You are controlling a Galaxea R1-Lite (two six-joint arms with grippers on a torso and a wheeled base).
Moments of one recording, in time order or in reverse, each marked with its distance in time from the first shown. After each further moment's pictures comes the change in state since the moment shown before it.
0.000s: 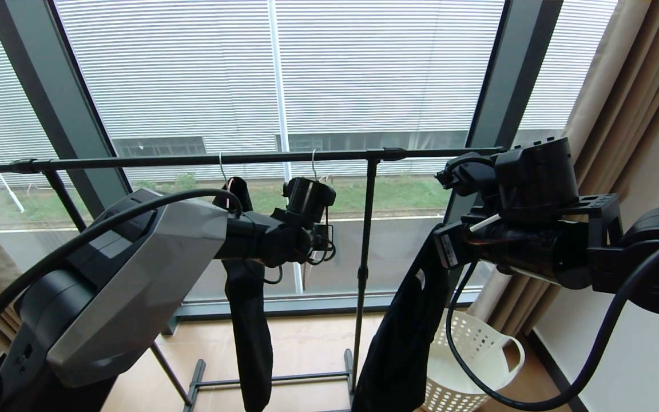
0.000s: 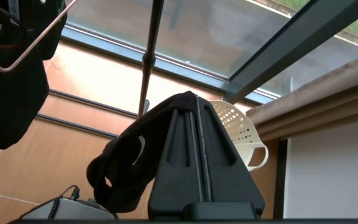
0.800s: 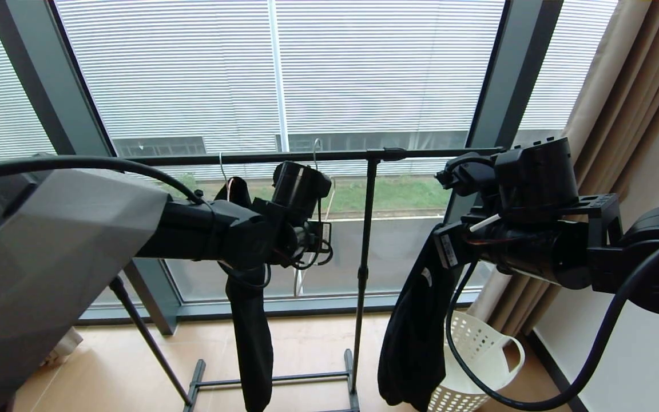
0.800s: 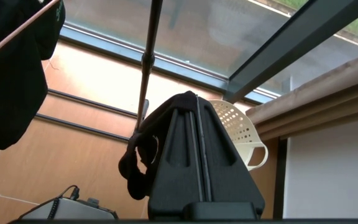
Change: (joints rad) left arm -0.060 -0.259 0.274 -0.009 -0.007 0.013; right arm -0.001 0.000 0.000 0.000 0.000 0.000
